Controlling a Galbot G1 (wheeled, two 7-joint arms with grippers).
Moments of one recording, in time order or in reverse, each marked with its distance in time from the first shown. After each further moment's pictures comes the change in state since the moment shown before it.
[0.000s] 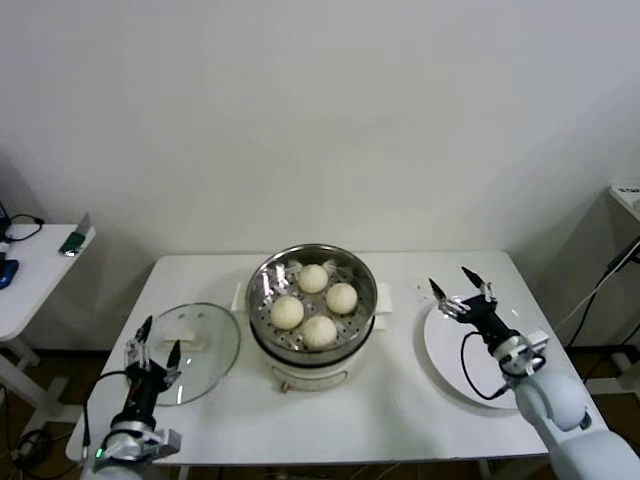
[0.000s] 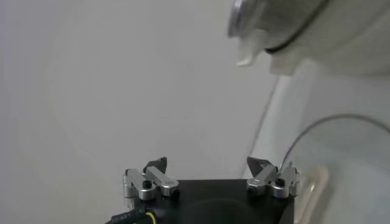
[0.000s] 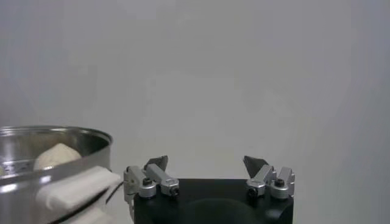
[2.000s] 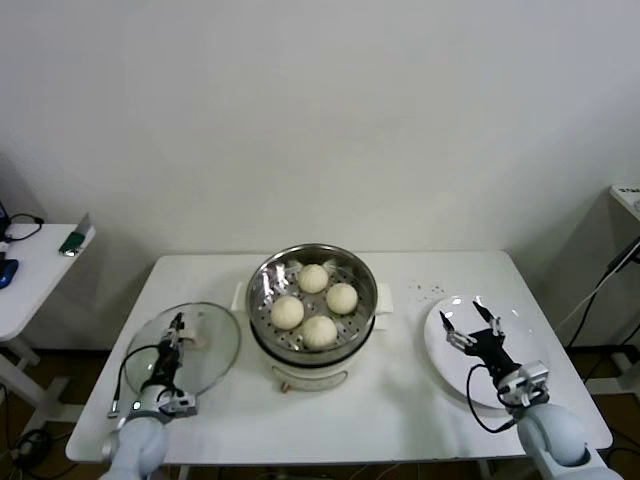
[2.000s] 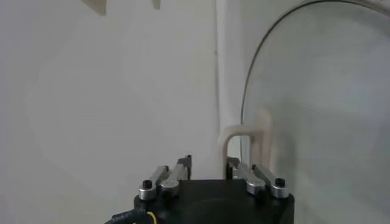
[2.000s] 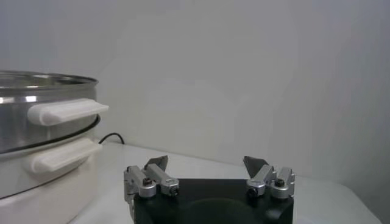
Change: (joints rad) left arm -0.377 0.016 0.068 0.573 0.331 -0.043 -0.142; right arm -0.084 0.084 0.054 -0.058 -0.121 -0.003 0.002
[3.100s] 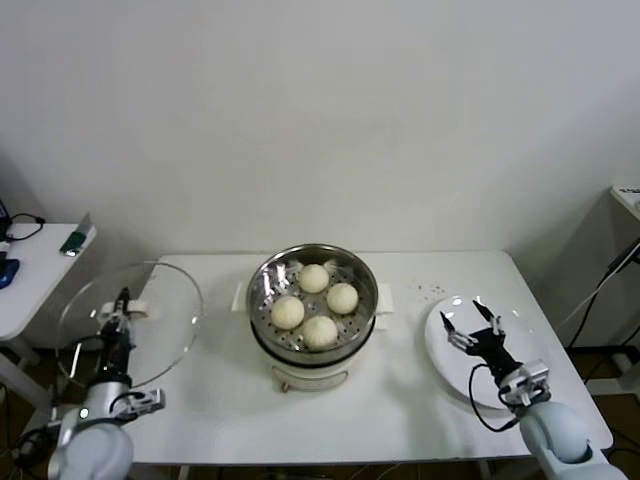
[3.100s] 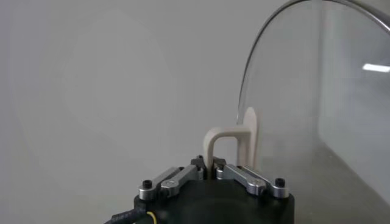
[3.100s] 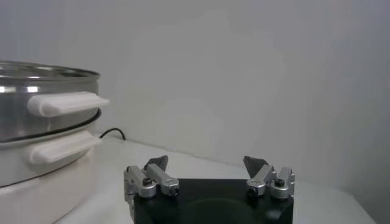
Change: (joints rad) left arm 0.247 0.163 -0.031 -0.517 -0.143 0.313 0.008; right arm 0.011 -0.014 -0.002 -0.022 -0.025 0.012 -0.024
